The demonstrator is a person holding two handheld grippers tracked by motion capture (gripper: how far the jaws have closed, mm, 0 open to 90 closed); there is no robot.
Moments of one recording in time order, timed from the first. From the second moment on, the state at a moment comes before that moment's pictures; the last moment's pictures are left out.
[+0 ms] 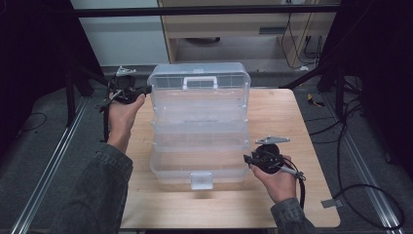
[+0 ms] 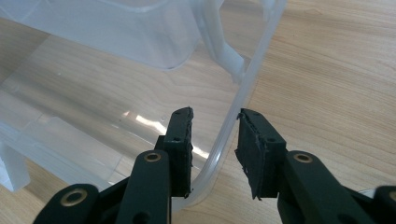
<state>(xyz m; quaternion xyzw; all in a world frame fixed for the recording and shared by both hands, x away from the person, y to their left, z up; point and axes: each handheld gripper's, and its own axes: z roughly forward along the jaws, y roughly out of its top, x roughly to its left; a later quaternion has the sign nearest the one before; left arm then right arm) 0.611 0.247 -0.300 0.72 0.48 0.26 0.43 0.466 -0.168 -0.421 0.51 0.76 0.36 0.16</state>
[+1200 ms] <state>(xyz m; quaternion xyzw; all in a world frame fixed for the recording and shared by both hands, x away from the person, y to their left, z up) 0.640 0.245 -0.304 0.73 0.49 0.25 0.41 0.466 -0.168 -0.423 0.51 0.76 0.36 0.16</state>
